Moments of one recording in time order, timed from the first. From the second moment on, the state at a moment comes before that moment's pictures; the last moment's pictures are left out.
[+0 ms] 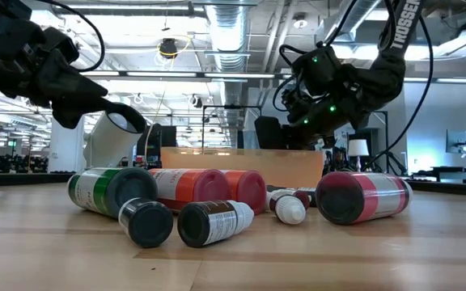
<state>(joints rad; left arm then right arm) -0.06 0.25 0.01 0.06 -0.17 -0.33 -0.21 1.88 0.69 0.76 0.76 0.23</state>
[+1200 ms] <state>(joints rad) -0.06 0.25 0.01 0.06 -0.17 -0.33 -0.16 1.85 0.69 0.83 0.87 0.11</state>
